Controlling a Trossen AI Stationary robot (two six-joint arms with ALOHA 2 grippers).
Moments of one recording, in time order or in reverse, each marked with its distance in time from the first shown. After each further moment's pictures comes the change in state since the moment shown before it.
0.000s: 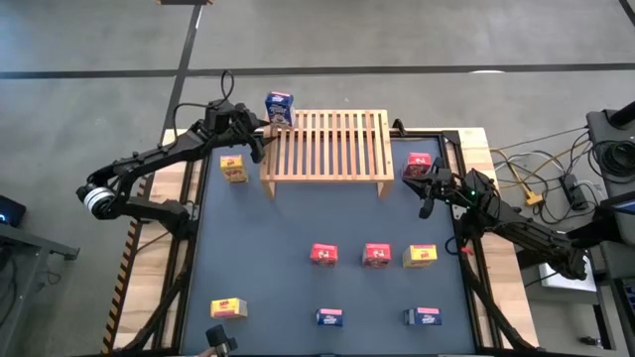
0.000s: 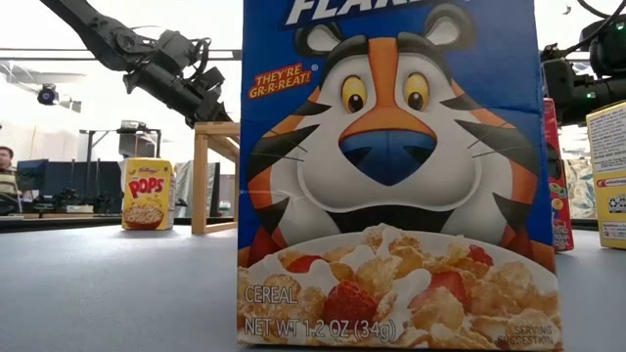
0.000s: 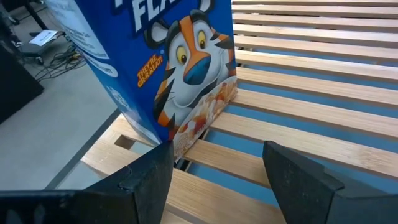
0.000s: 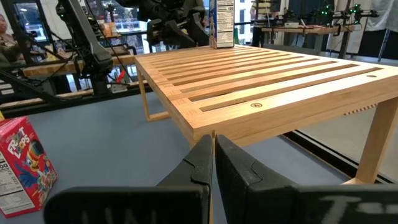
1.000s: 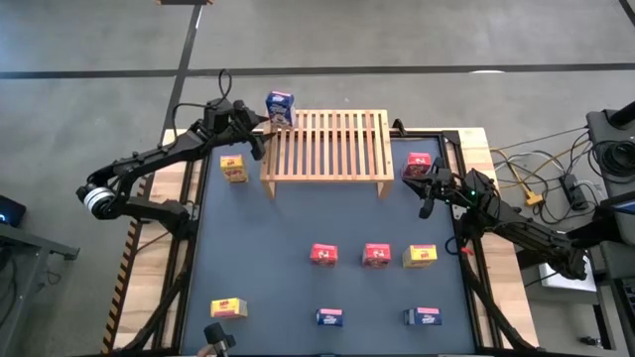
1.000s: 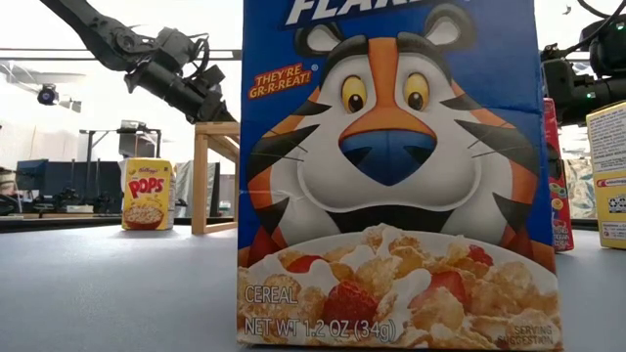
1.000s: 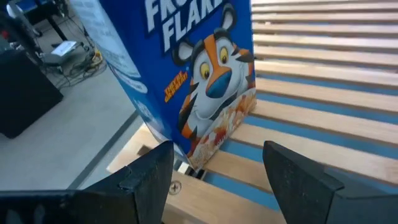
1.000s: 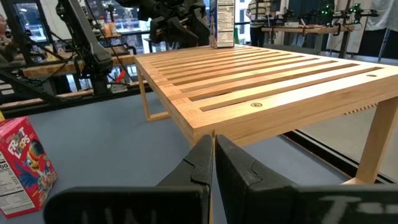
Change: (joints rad) left arm 0.001 0.000 0.000 0.050 -0.036 0.015; right arm 0.000 0.000 0.000 0.000 0.000 0.002
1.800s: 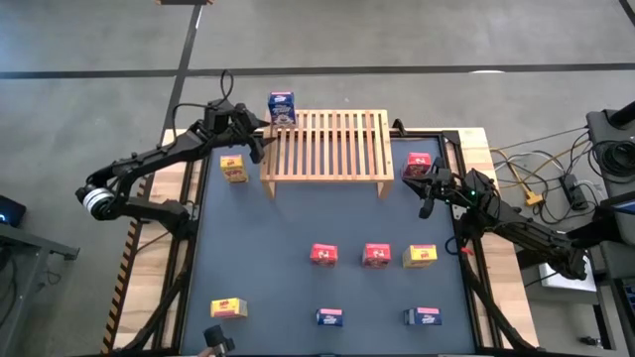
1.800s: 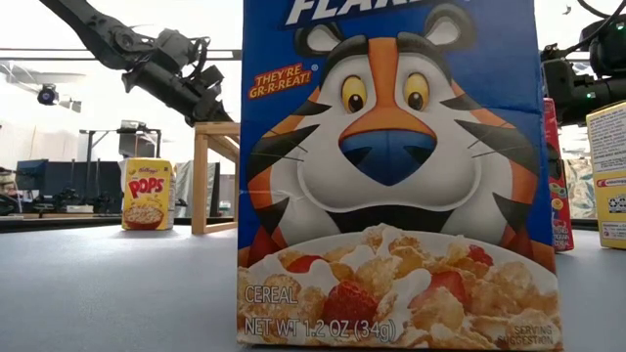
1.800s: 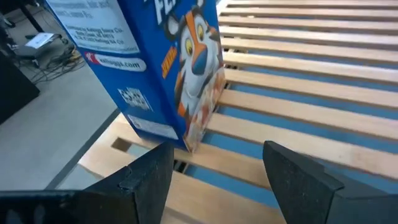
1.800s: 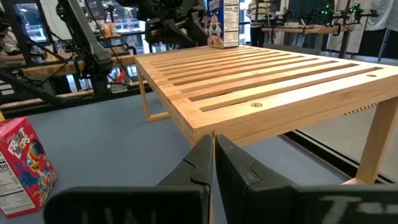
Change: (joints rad) left arm 0.001 -0.014 0.000 -0.067 0.052 -0.006; right arm 0.000 0.000 0.000 0.001 0.000 0.000
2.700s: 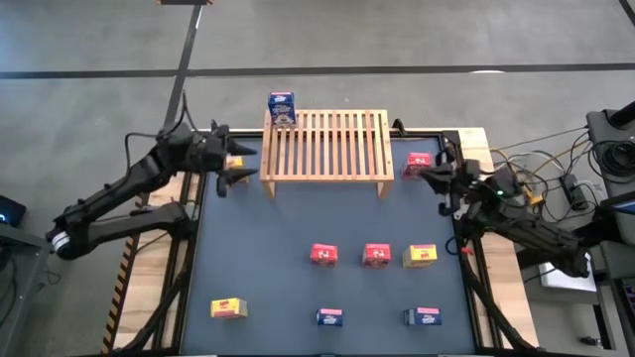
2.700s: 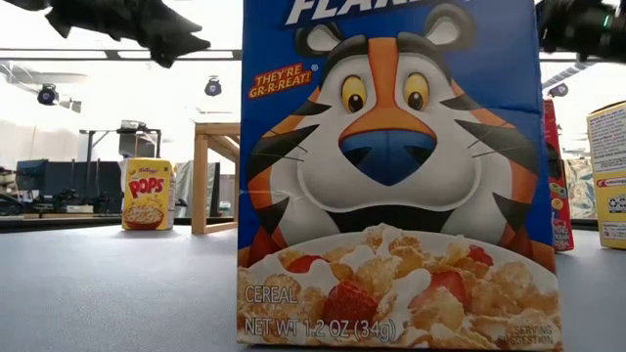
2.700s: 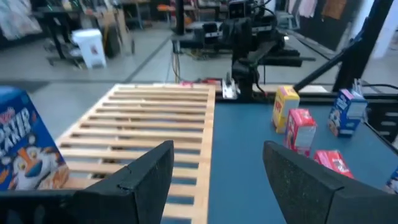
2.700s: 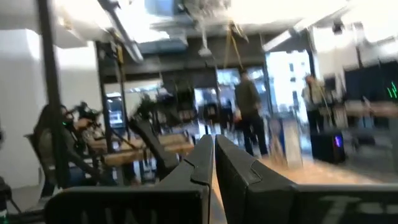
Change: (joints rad) left arm -0.240 -0.564 -0.071 -0.210 0.201 -0.211; right arm 0.029 0.037 0.178 0.302 -0.160 0.207
